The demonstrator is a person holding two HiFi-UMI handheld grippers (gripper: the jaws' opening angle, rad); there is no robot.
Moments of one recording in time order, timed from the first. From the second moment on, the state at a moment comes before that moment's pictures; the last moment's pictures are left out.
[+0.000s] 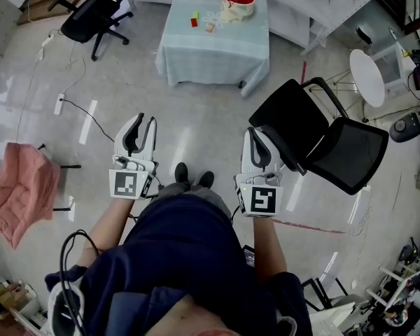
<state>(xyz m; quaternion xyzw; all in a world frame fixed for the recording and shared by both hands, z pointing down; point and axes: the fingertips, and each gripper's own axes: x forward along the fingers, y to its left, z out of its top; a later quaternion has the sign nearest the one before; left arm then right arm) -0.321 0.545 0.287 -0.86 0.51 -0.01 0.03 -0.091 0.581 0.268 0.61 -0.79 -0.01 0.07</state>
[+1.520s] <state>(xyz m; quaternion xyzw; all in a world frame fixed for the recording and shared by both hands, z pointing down) -0.272 0.349 0.281 -0.87 0.49 0.01 0.04 -0.025 0.444 0.319 0.60 -0.79 0.03 0.10</state>
